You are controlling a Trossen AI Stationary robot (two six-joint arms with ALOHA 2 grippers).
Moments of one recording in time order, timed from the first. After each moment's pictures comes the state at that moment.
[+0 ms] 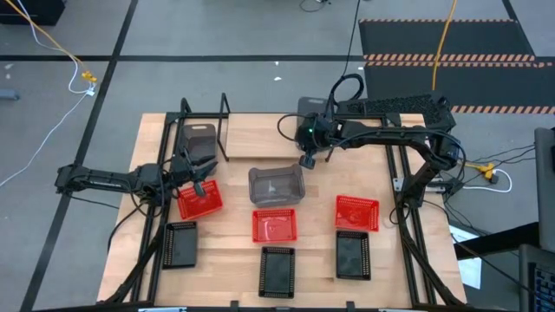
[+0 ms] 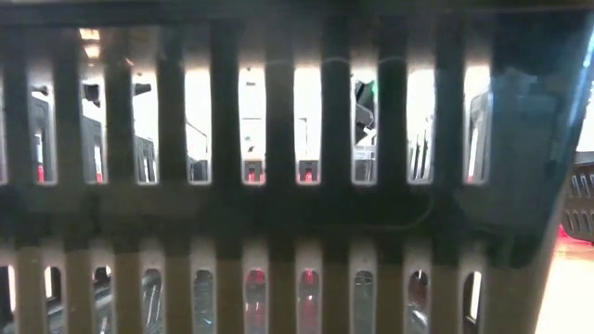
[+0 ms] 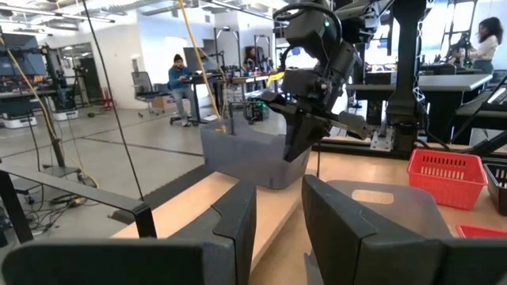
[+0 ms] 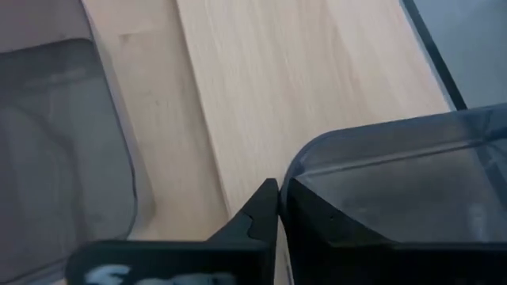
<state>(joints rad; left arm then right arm) -0.06 0.23 0.01 0.33 -0.50 0.11 -0.40 1.65 1.12 -0.36 0.05 -0.18</state>
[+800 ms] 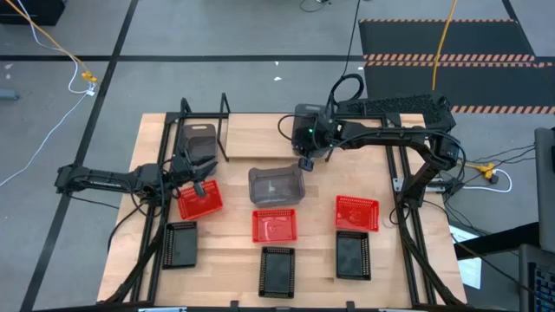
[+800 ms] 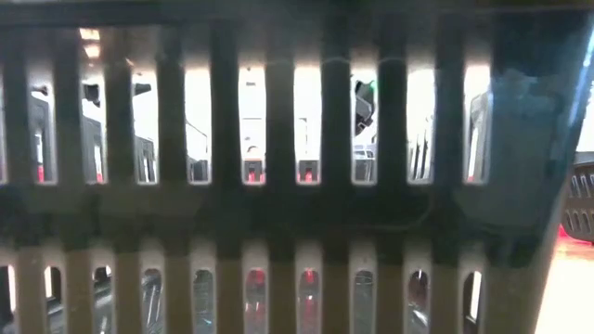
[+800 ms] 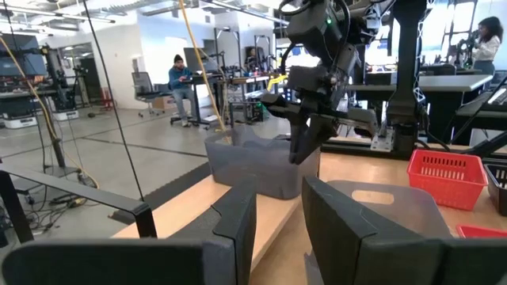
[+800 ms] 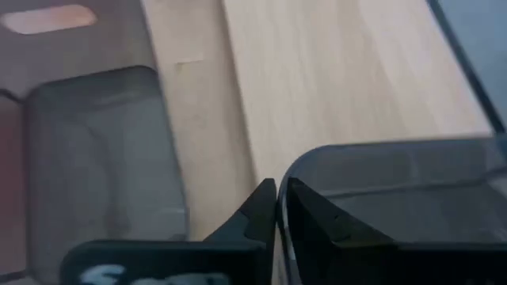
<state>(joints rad) -0.06 0.23 0.01 0.33 -0.50 0.11 -0.39 1.65 1.11 -0.31 -0.08 -0.20</state>
